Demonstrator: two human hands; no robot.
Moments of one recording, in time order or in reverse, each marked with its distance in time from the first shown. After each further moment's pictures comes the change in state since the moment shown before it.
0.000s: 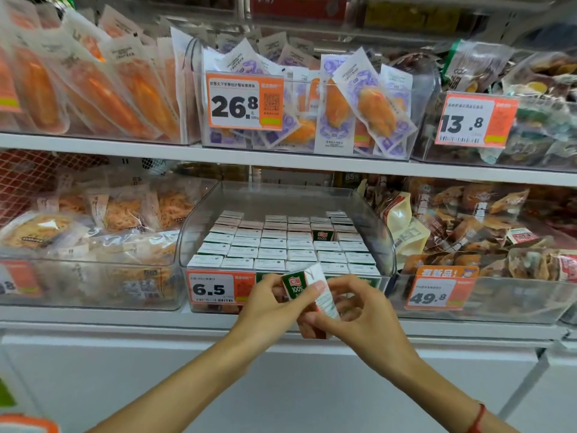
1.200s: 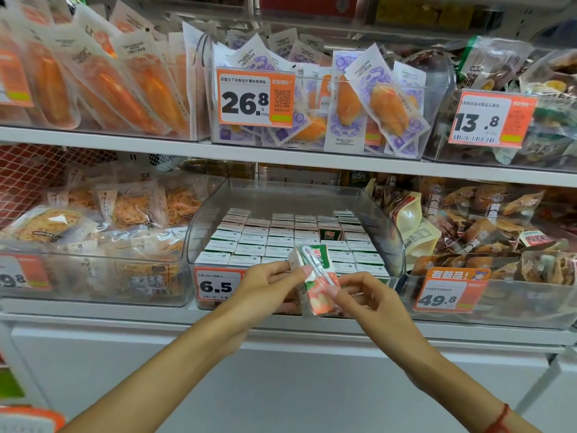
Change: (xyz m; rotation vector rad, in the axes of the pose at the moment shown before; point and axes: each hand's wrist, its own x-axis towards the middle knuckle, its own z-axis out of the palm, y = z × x) left_hand 0.008 0.015 -0.022 -0.131 -0.168 0.017; right_hand 0.009 0.005 -0.002 0.311 -0.065 0.135
